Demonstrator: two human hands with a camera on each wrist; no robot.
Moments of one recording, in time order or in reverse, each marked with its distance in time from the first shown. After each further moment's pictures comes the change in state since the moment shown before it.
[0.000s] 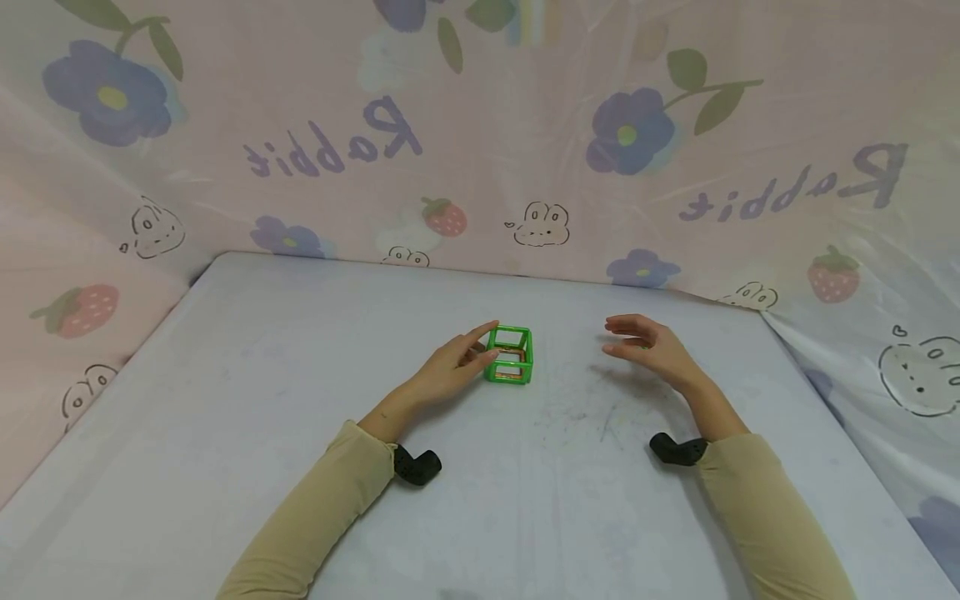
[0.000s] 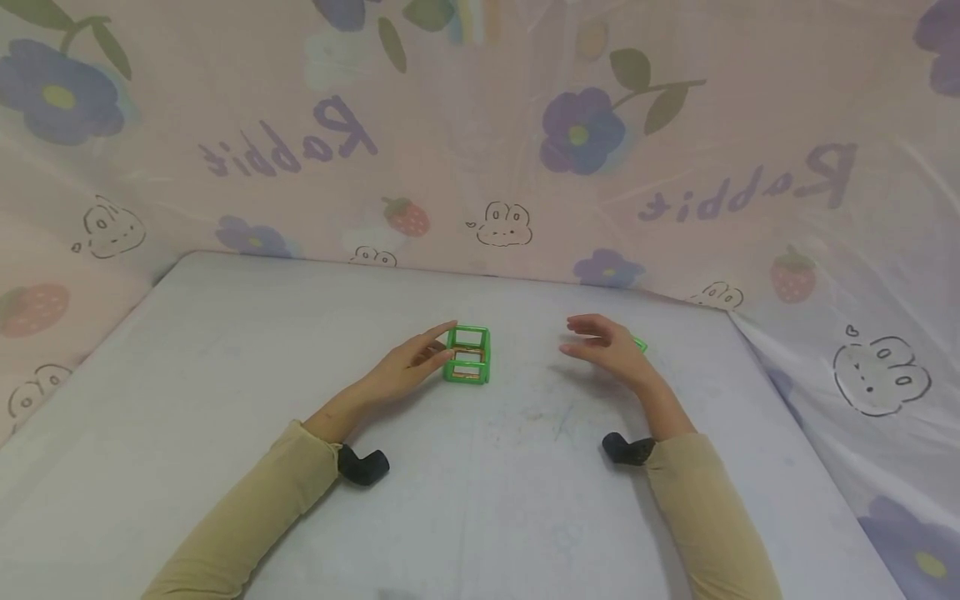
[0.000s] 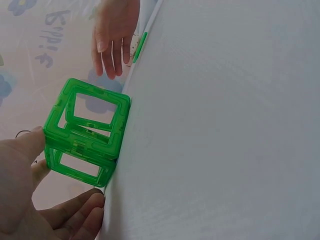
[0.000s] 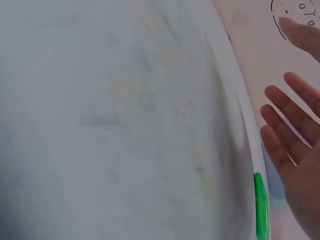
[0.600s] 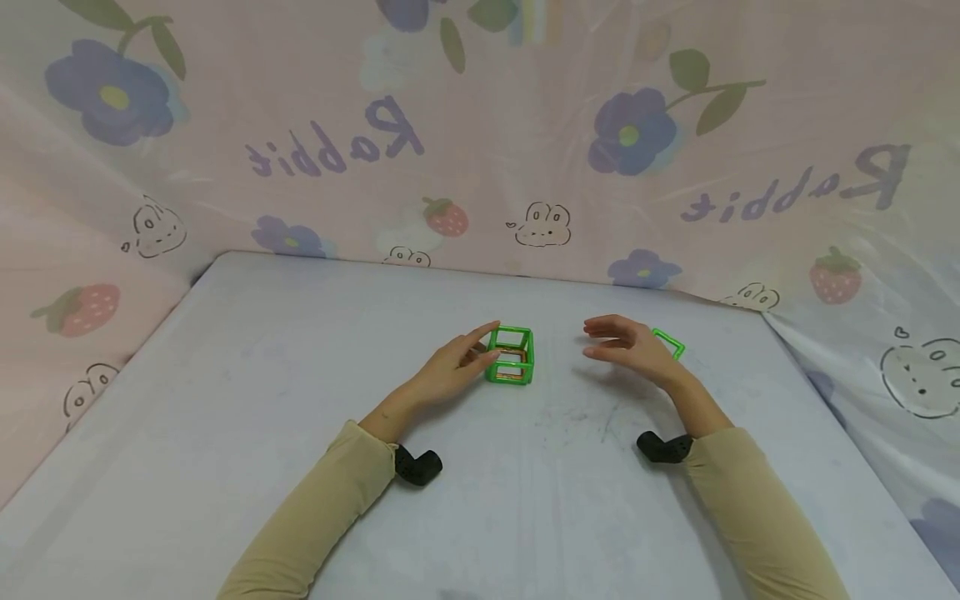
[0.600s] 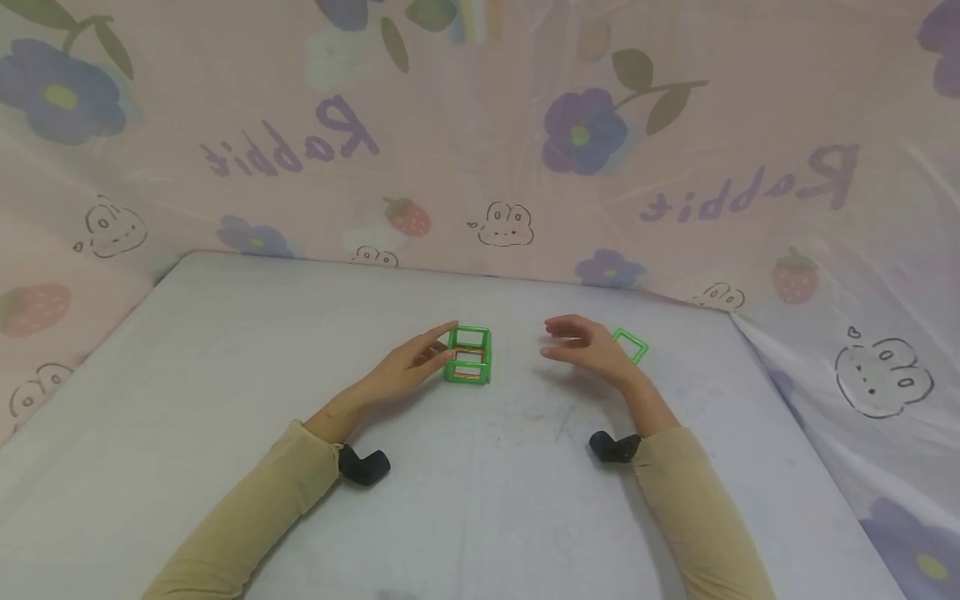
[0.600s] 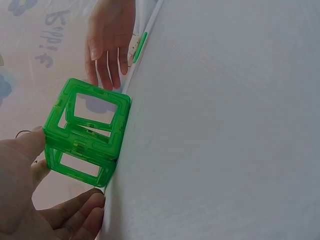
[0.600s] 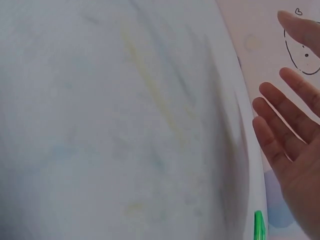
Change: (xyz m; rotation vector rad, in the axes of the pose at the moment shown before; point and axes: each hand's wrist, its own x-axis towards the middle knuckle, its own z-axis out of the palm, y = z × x) left_hand 0.000 -0.002 -0.001 -0.008 -0.004 0.009; right_hand 0.014 -0.009 0.017 -0.011 -0.085 -0.023
